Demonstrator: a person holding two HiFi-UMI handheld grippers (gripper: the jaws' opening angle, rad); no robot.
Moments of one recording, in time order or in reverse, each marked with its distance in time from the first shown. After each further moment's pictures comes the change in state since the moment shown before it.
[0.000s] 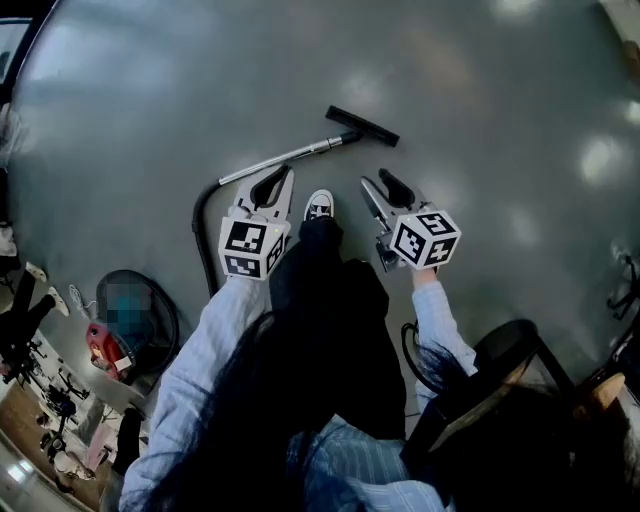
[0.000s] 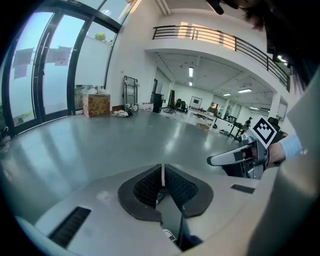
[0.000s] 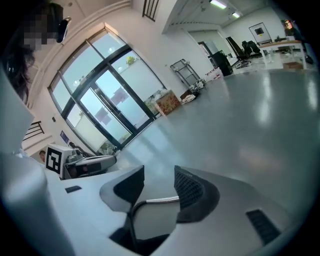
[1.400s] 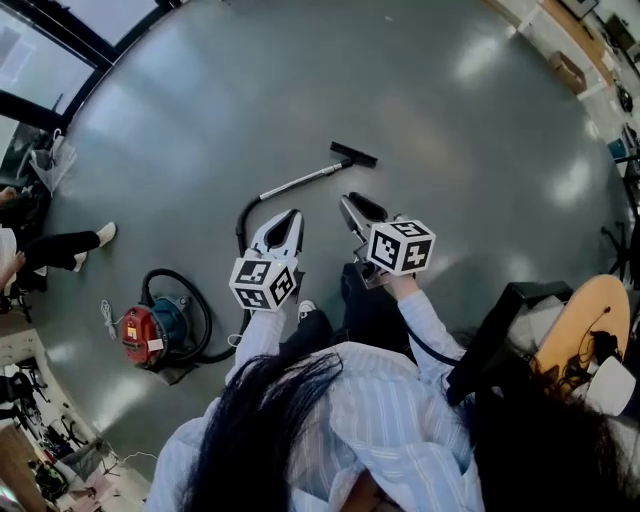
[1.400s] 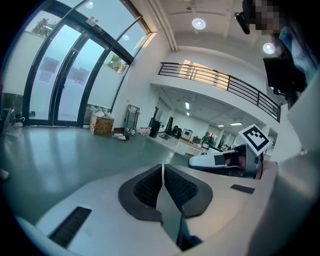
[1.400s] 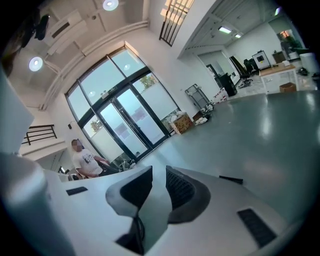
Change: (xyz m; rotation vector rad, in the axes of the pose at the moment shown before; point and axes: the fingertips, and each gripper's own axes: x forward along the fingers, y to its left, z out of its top) left arm -0.474 -0.215 0.126 -0.151 -0.273 -0.049; right arm -0.345 0.408 0.026 -0.038 -0.170 0.042
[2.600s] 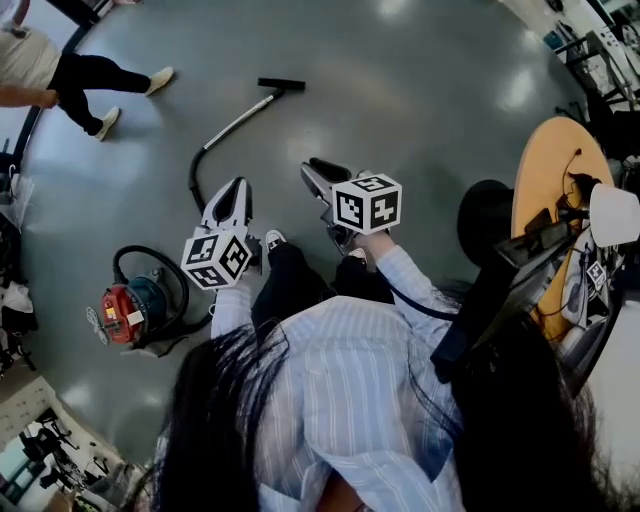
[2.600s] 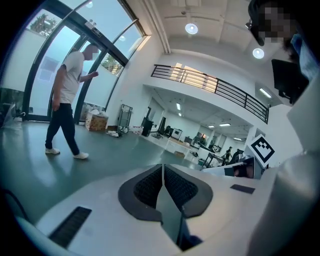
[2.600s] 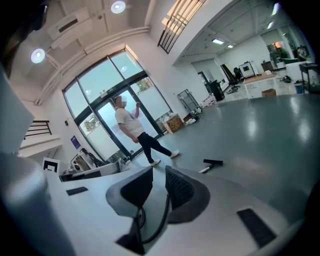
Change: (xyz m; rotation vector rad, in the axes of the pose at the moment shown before) left arm -0.201 -0.138 -0.120 0.006 -0.002 -0.088; right arm -0.231 0.074 -0.193 0.009 -0.040 -0.115
